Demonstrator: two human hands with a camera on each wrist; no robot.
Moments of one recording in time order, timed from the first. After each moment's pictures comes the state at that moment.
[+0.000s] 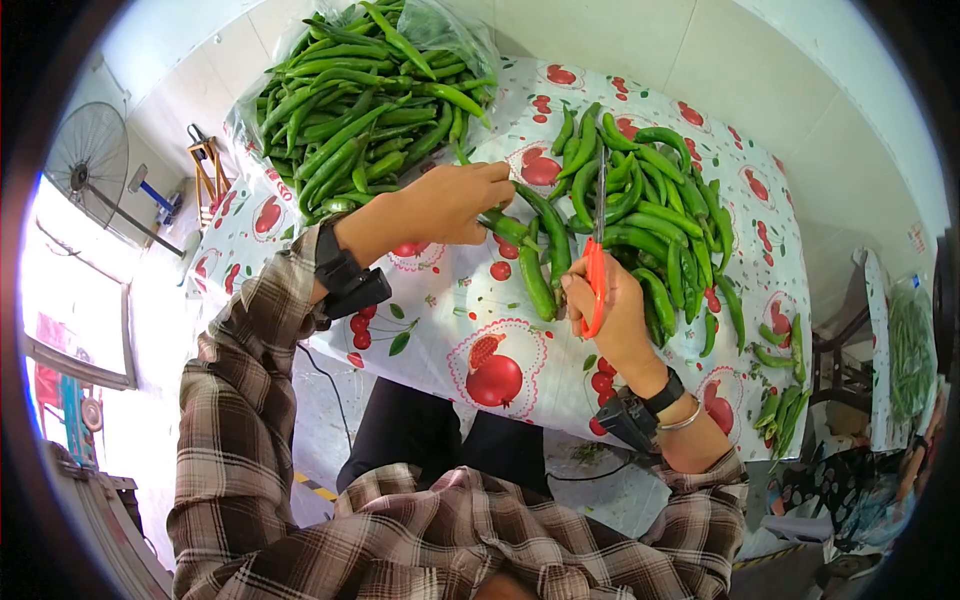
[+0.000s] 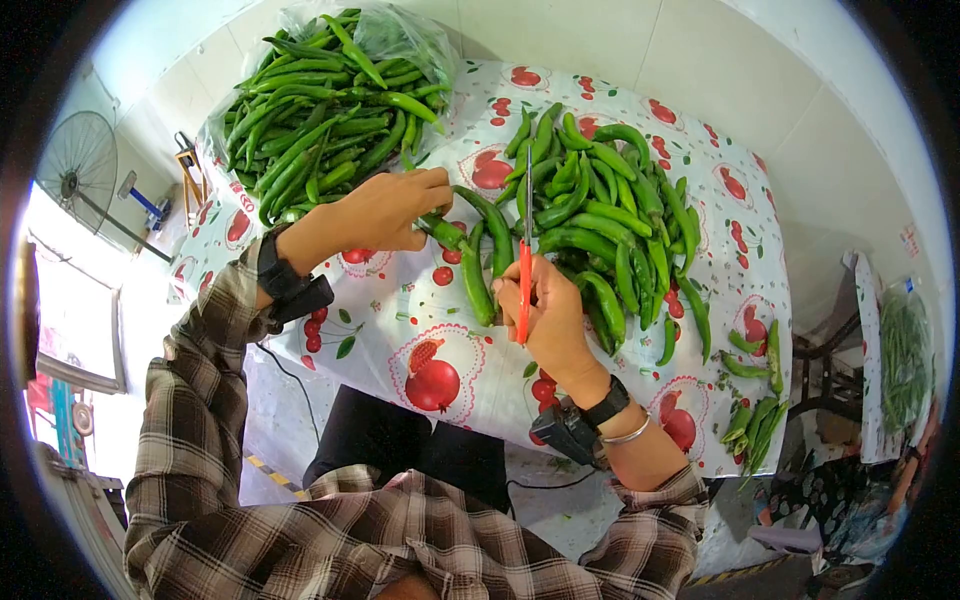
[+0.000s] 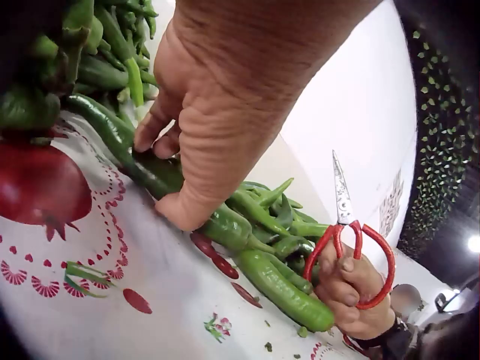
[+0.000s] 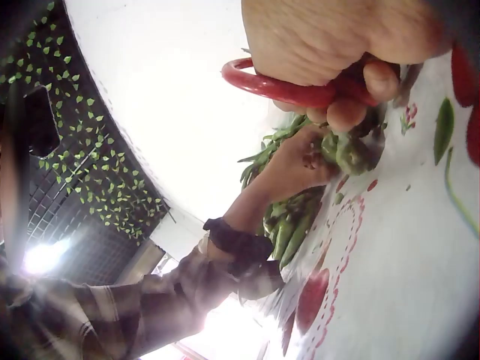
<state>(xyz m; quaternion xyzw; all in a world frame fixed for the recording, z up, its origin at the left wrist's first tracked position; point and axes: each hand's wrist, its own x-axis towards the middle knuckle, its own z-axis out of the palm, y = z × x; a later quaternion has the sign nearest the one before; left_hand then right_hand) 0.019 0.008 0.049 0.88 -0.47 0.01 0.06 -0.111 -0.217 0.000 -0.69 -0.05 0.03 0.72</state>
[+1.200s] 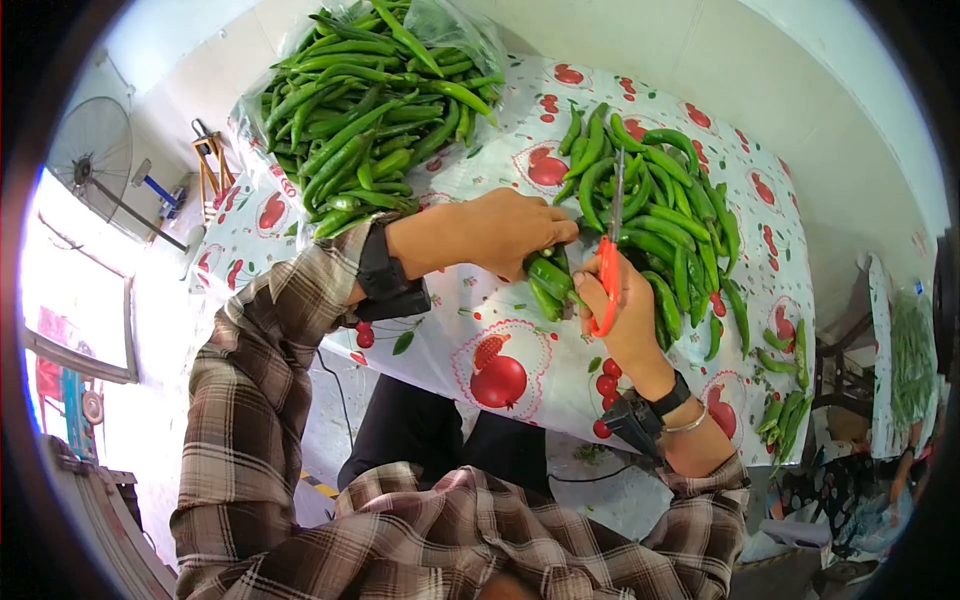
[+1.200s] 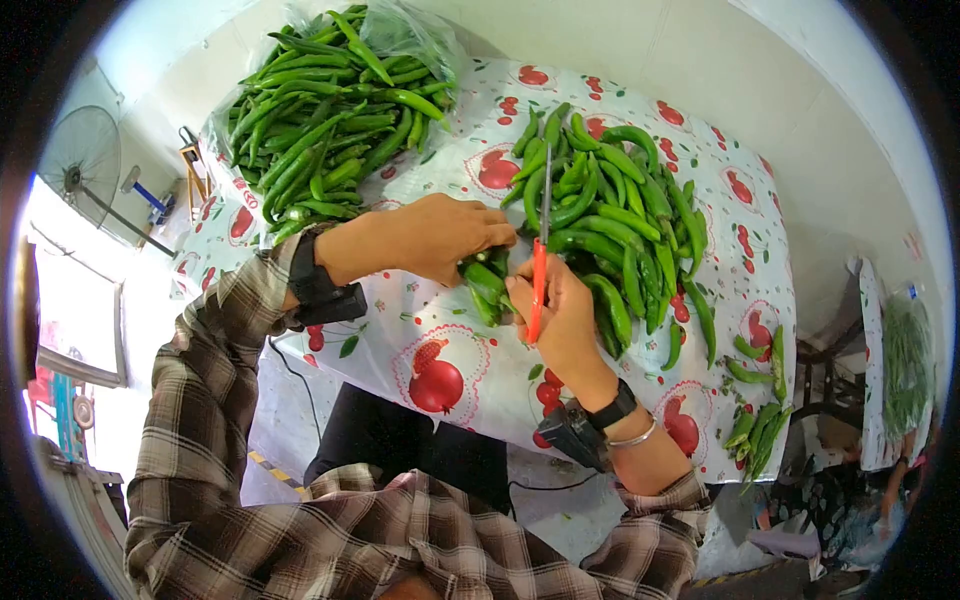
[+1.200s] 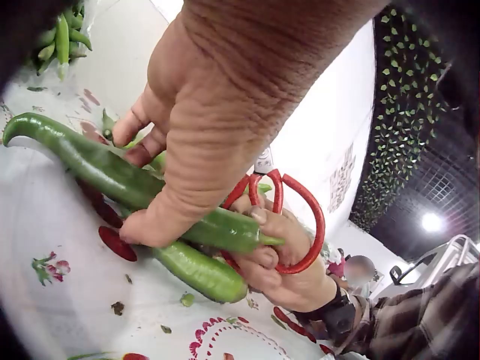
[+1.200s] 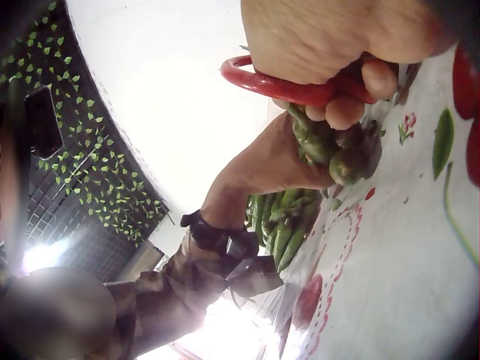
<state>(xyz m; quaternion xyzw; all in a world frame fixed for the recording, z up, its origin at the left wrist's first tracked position) 0.002 -0.039 0.045 0.84 -0.55 -0.06 0.03 -0.108 -0.218 -0.001 -0.70 -0.04 0.00 0.71</state>
